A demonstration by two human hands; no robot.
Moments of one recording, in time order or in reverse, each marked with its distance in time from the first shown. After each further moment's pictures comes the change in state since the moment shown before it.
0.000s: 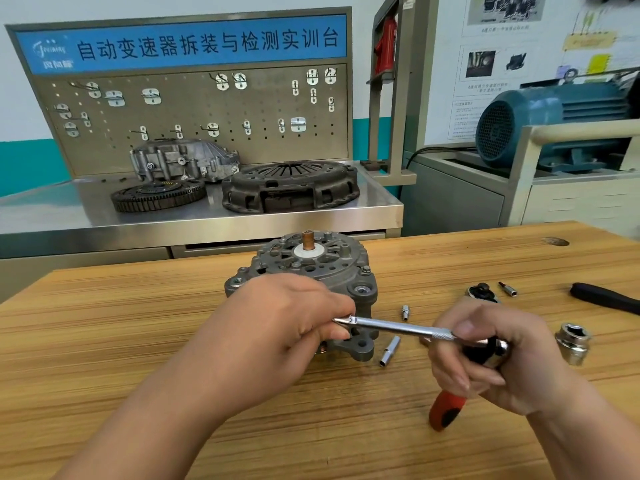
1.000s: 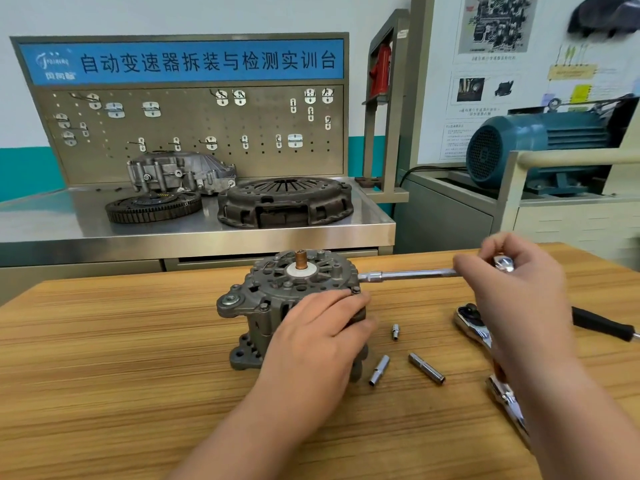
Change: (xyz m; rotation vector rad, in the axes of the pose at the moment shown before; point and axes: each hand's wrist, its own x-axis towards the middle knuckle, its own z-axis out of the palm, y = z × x) left_hand 0.015 0.000 0.077 0.258 0.286 -0.054; right_hand 0.013 -0.042 0.015 -0.596 1.187 -0.355
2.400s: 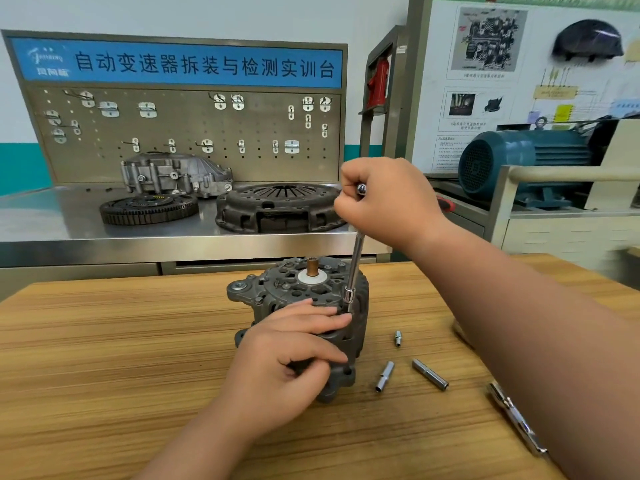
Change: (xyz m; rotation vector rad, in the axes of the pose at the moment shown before) left_hand -0.021 -0.040 -0.016 -0.654 0.089 -0.183; right_hand 0.060 -0.067 0.104 -0.651 -0.388 -0.730
